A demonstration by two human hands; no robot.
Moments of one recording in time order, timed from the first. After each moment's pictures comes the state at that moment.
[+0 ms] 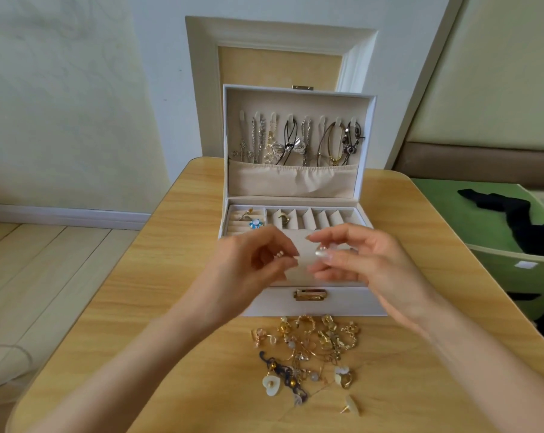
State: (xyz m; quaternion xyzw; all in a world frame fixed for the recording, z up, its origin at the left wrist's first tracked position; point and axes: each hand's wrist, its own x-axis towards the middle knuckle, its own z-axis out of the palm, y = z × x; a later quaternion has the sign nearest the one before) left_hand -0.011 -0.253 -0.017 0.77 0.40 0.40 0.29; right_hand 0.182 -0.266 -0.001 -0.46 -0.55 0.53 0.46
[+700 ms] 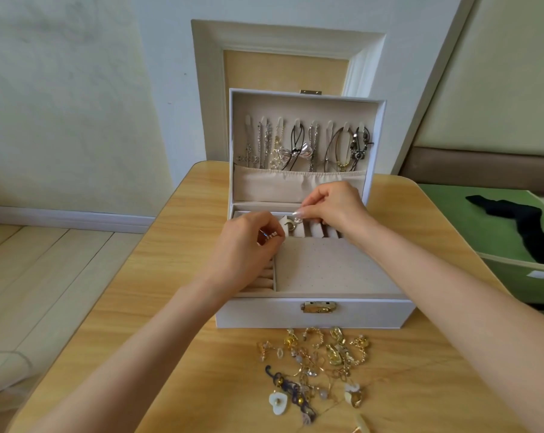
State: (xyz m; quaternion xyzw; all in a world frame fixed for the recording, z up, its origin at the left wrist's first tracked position) left_hand -0.006 -0.202 -0.025 0.75 0.50 0.38 0.18; right_hand 0.160 -0.140 -0.003 -0.62 -0.64 0.27 0.36
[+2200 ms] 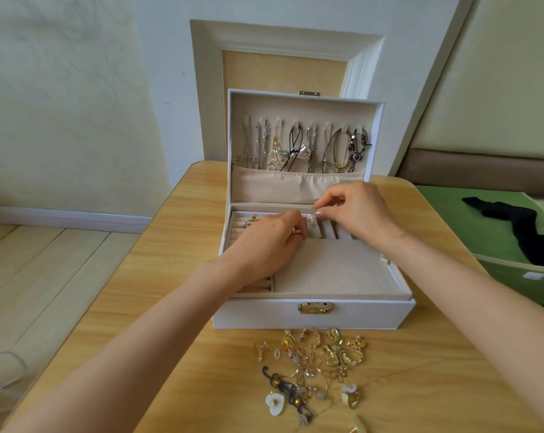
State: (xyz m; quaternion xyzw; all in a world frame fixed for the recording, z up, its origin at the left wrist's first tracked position) left_hand 0.017 -0.176 -0.027 0.85 0.45 0.26 0.12; right_hand 0.190 -0.145 -0.003 -0.60 -0.73 0.09 0.31
